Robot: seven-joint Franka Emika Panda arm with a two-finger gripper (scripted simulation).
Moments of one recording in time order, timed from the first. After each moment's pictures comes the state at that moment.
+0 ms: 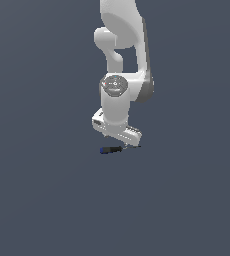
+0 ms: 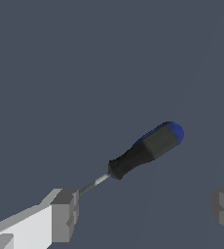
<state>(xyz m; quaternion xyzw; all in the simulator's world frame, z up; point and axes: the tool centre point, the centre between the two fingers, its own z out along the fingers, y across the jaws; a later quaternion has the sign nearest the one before) -0.016 0.005 0.122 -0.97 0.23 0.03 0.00</state>
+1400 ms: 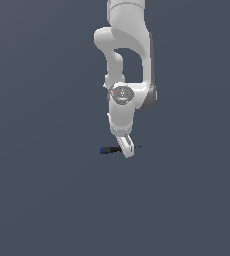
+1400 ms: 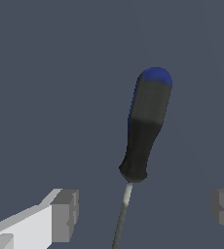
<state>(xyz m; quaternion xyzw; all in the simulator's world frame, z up) -0.028 0.025 0.077 -0.82 0.57 0.01 0.00</state>
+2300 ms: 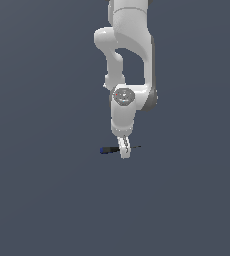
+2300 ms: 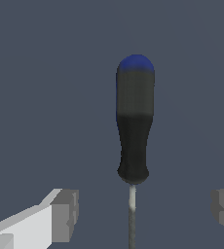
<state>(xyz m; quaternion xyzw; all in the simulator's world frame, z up) -0.031 0.029 0.065 -0.76 0.65 0.00 0.00</state>
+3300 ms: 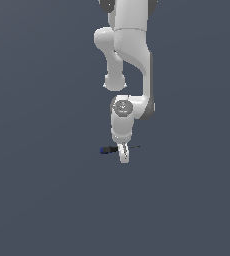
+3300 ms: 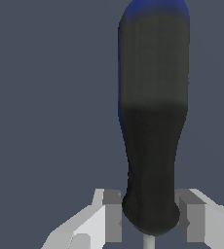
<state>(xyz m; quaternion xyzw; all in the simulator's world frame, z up) -0.032 0.029 0.015 -0.76 0.65 0.00 0.00</state>
